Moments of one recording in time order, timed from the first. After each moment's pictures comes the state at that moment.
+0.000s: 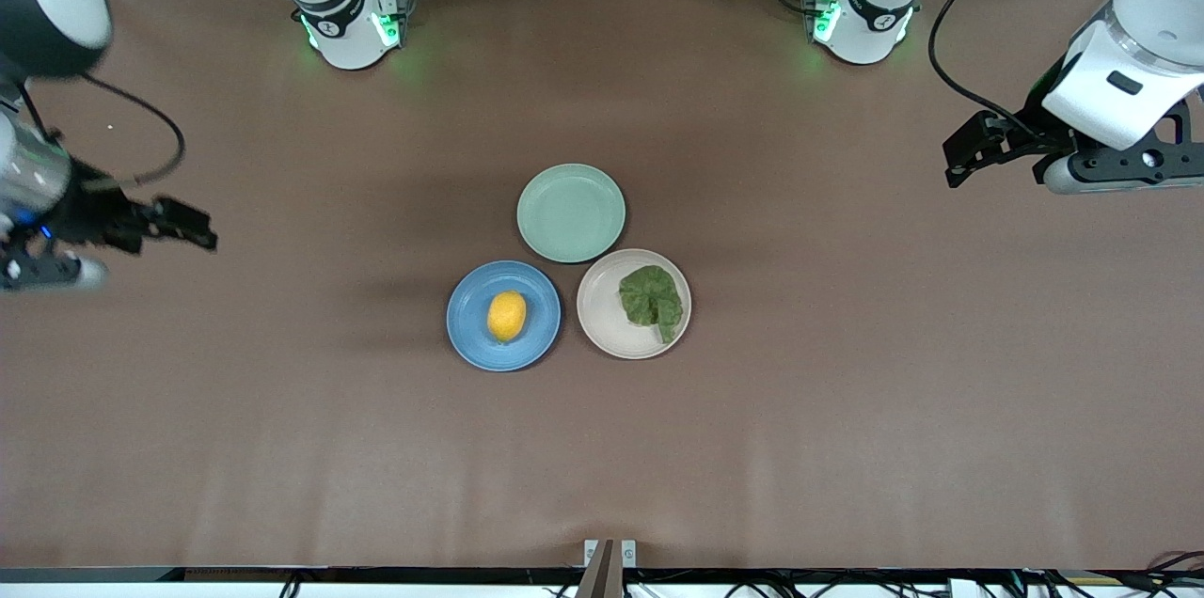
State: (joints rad) left arm -0.06 0.03 -0.16 -1.51 0.01 1.60 -0.25; right arm 0.04 0.14 -0.01 -1.45 0.06 1.55 0.01
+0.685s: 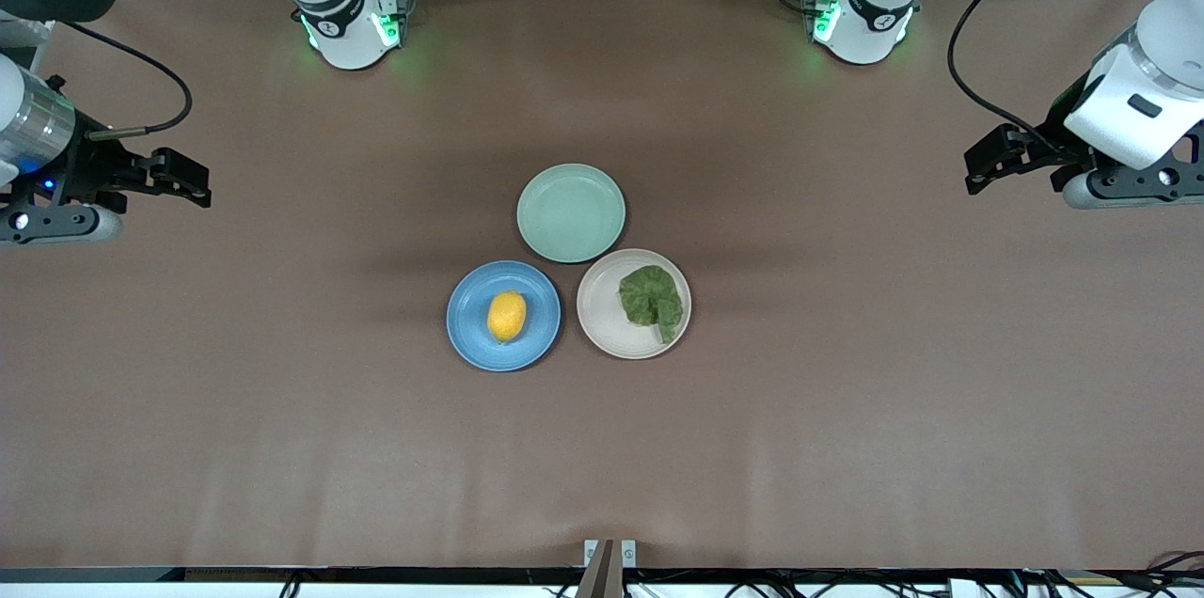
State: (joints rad) left arm -0.01 0.03 -0.16 -1.57 0.01 1.63 -0.19; right arm 0.04 0.13 0.05 -1.46 -0.04 1.51 0.01
